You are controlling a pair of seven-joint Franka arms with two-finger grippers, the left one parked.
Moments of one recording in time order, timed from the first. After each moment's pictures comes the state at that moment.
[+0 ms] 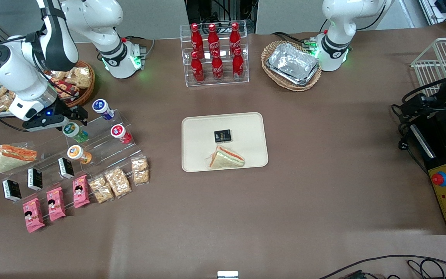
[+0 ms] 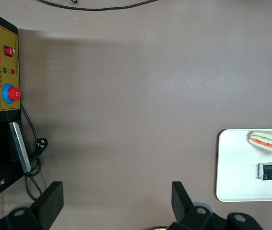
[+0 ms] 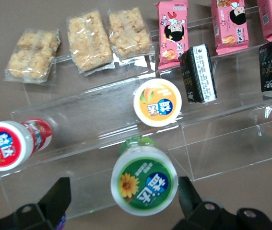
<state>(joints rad) 0.03 -0.32 -0.12 -2.54 -0.08 2.32 -0.23</state>
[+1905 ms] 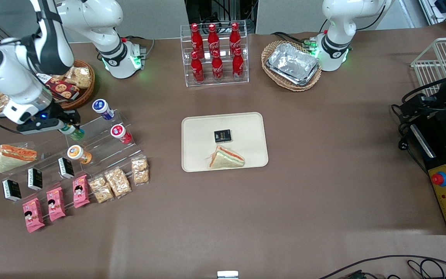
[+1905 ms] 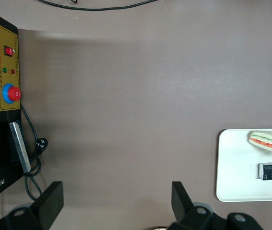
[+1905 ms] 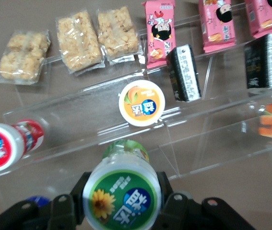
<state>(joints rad) 0.01 -0.30 -0.12 -2.46 -0.09 2.23 -0.23</state>
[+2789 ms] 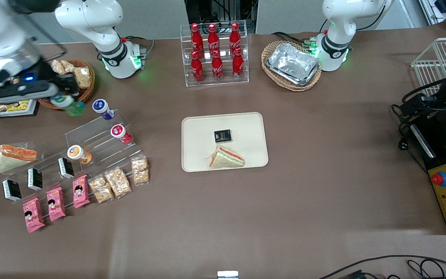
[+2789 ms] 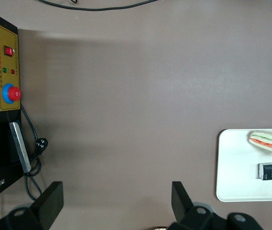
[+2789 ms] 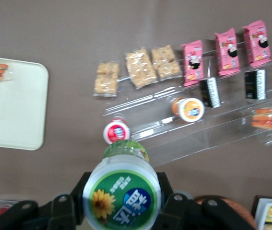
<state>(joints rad) 0.06 -0.33 0.11 -1.98 -0.02 1.67 0.01</state>
